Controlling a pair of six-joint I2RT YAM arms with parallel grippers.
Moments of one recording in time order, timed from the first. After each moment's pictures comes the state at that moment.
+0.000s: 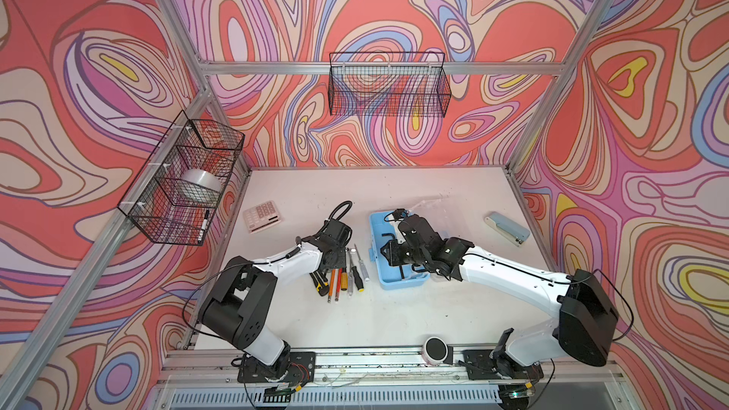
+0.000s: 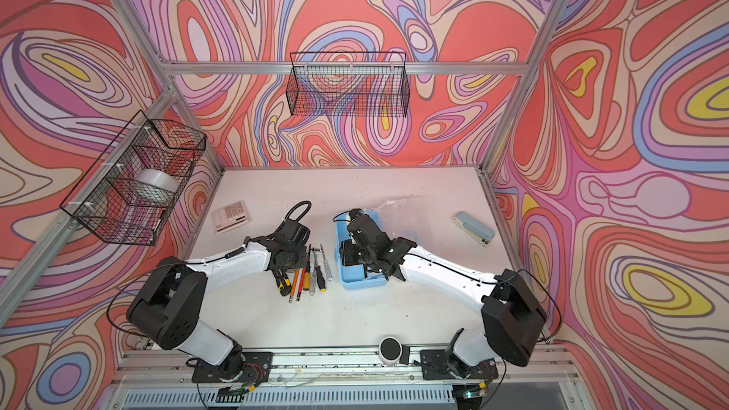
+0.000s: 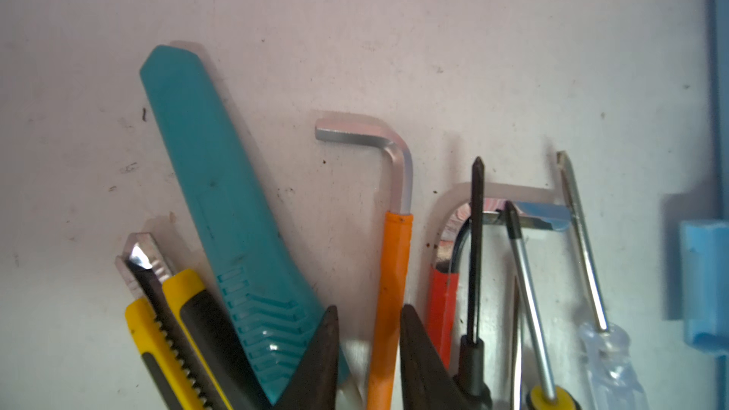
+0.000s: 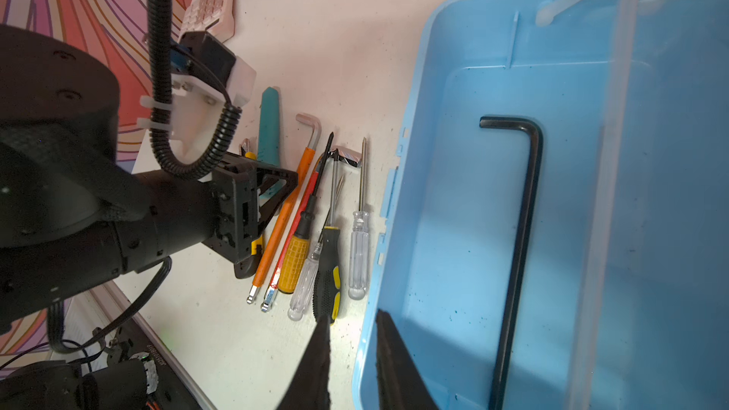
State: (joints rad) left arm -0.50 1.59 0.84 -0.43 -0.22 -0.53; right arm 0.83 1.46 1.03 -0.32 -0.04 0.62
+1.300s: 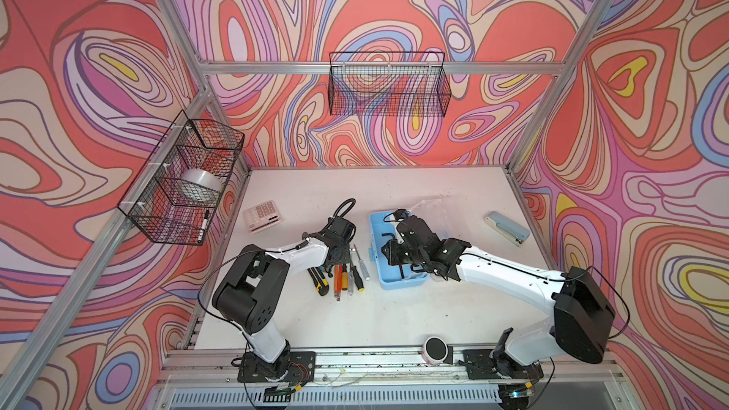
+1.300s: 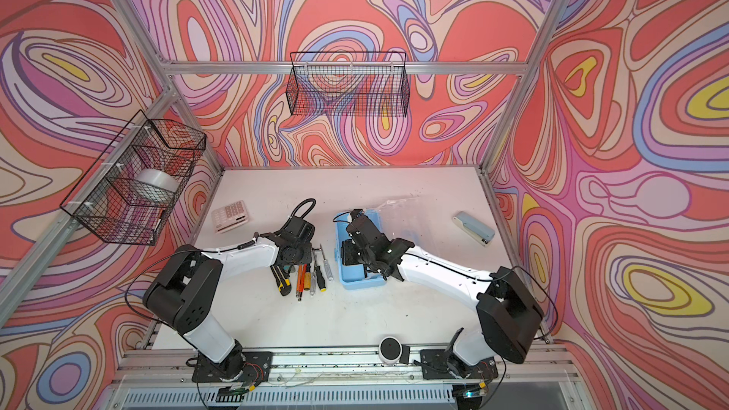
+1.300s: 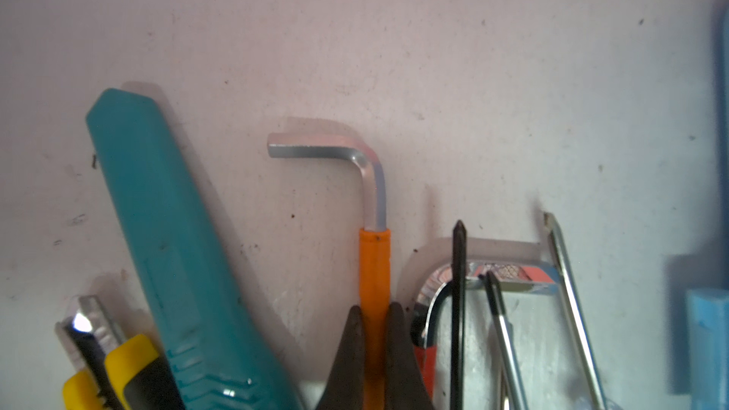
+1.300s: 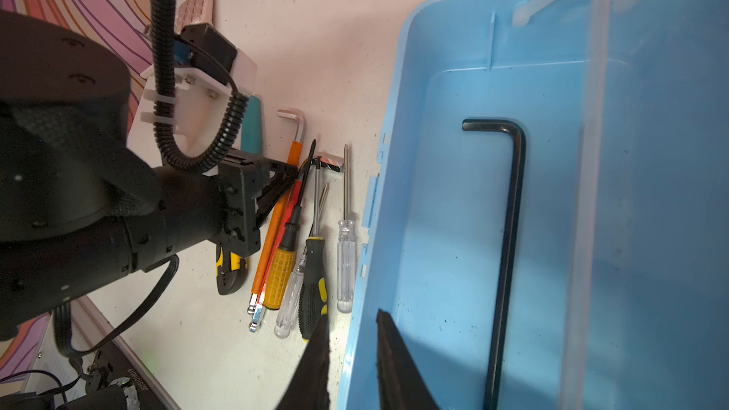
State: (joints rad) left arm -0.50 1.68 0.89 -0.37 -0.24 -0.53; right arm 0.83 1.49 1.01 -0.29 0.00 0.64
